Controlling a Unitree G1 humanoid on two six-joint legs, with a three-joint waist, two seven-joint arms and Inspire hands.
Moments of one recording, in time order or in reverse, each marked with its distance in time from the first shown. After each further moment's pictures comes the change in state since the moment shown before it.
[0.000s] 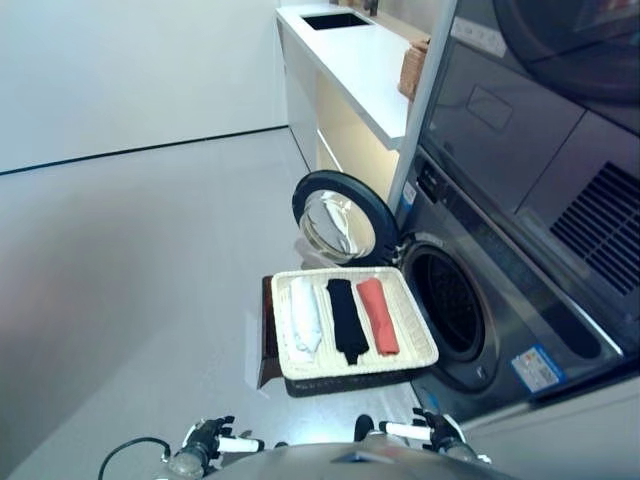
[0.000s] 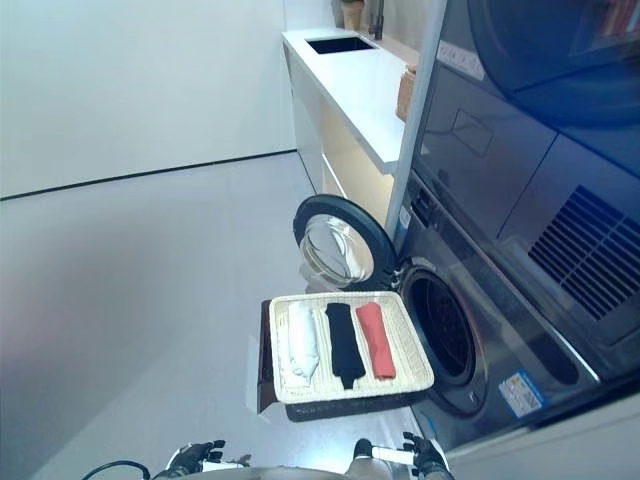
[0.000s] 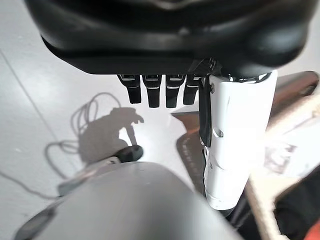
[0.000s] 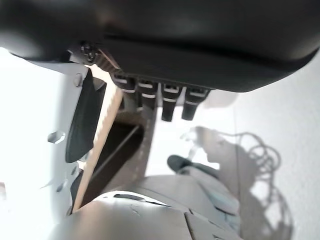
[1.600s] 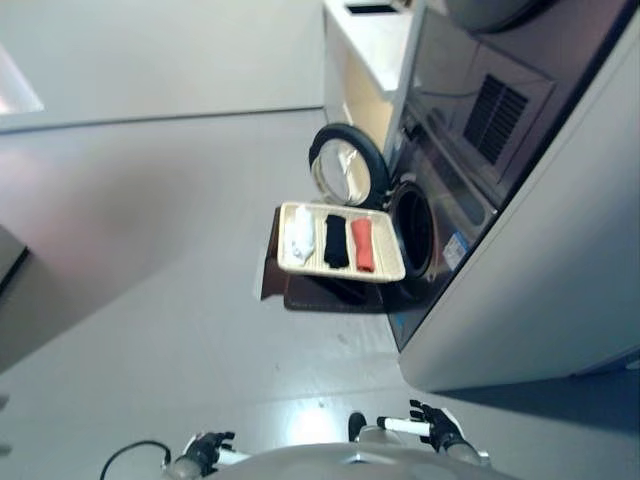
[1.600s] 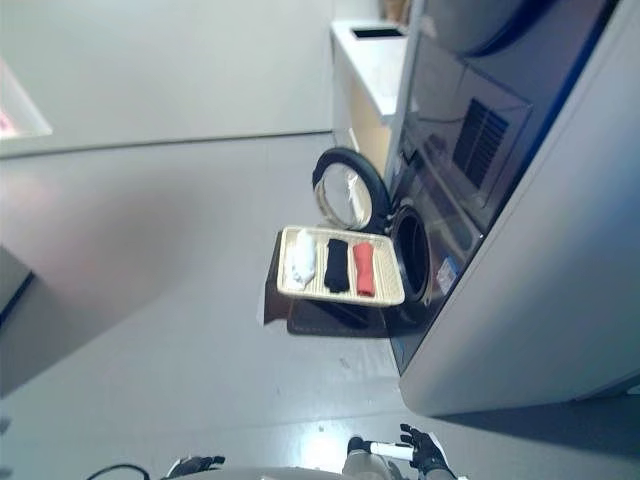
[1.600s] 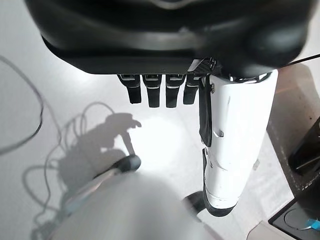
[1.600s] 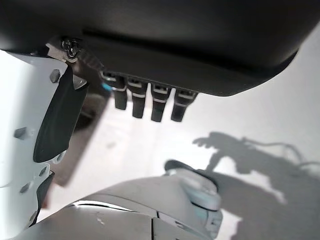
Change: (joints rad) left arm 0.001 0.025 0.026 0.050 0.071 0.046 -0.025; right arm -0.002 0.017 -0.008 -0.078 -0.054 -0.009 0.040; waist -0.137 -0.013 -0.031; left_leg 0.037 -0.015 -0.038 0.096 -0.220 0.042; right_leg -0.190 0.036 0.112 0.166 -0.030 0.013
